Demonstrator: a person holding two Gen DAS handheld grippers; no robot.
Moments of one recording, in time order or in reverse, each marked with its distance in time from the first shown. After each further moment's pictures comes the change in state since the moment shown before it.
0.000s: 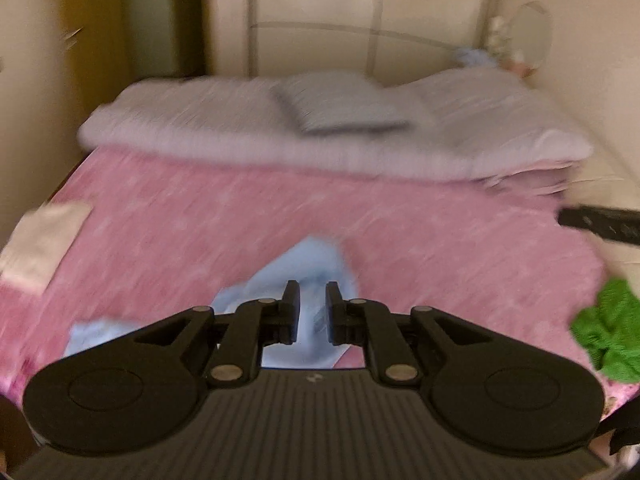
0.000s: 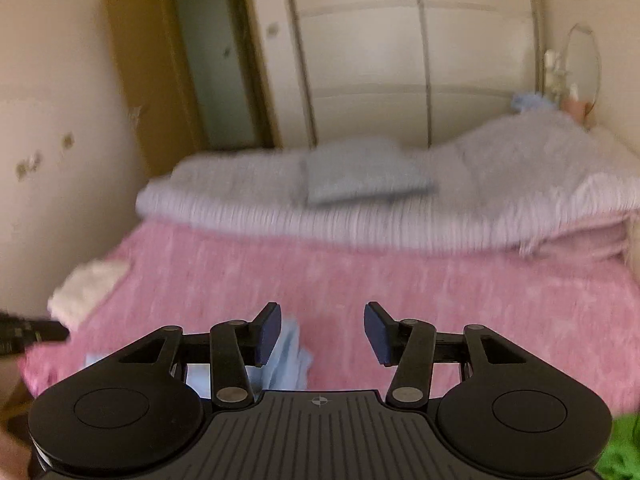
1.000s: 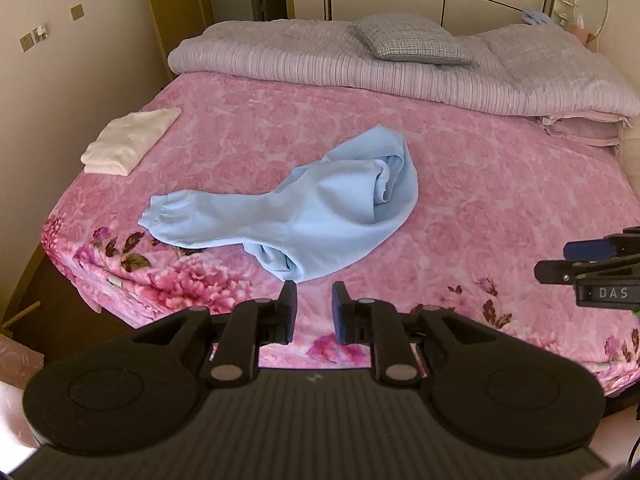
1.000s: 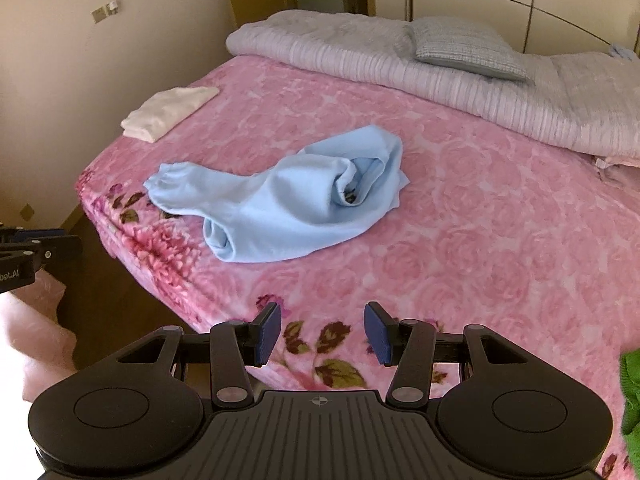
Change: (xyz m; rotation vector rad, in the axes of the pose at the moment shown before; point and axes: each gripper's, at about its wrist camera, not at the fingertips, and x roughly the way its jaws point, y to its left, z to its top) left arm -0.080 0.018 -0.176 -0.051 0.109 0.191; right arm -0.023 0.103 -0.150 -0.173 0.328 0.123
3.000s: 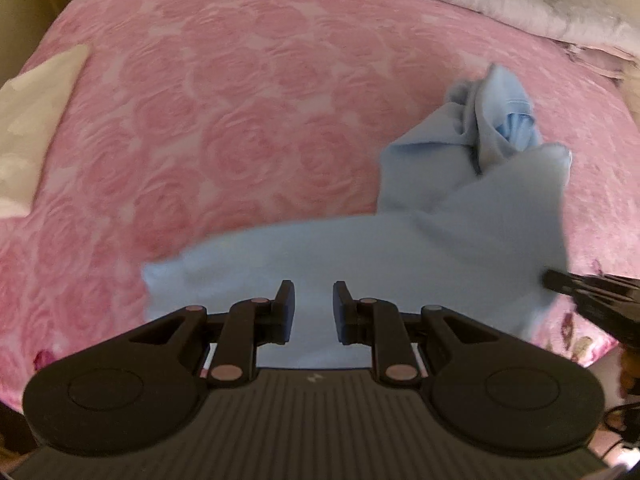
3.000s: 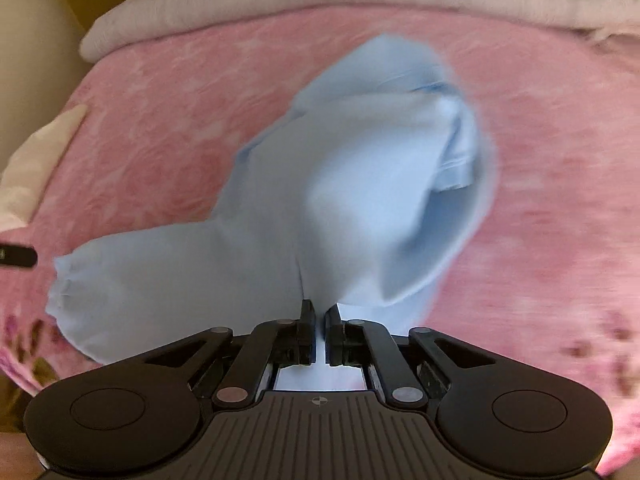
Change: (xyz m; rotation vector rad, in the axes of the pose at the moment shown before) left arm 0.369 0.221 0.170 0.220 0.350 -0.299; right arm 0.304 0.057 0.093 0.440 0.085 -0.263
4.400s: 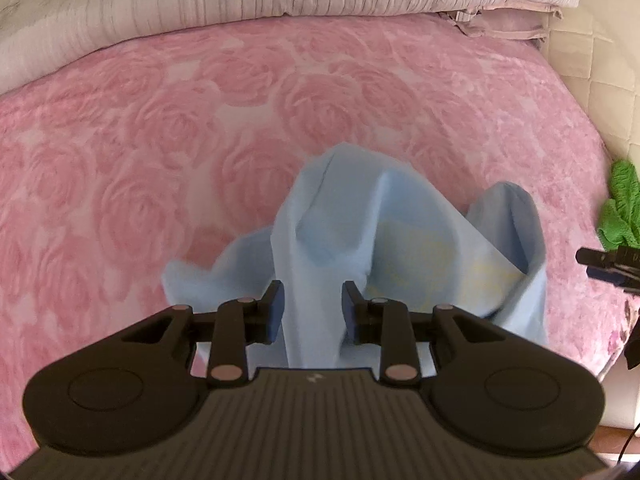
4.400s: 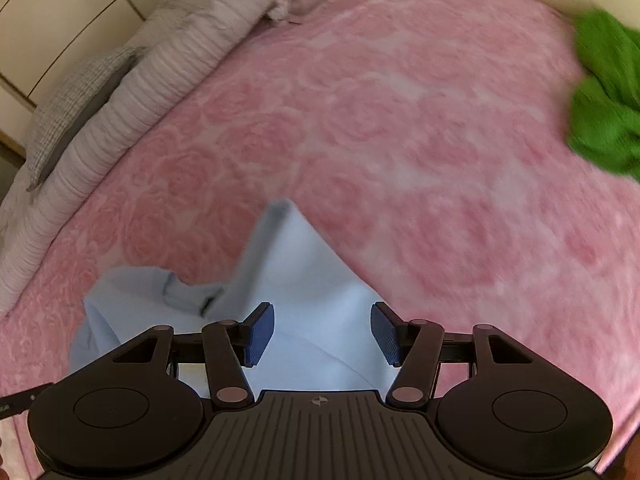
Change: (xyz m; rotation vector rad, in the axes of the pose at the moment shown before) left arm 0.144 -0.317 0.188 0.244 -0.014 -0.140; right arm -0.012 -0.402 0.121 0.620 -0.096 -0.092
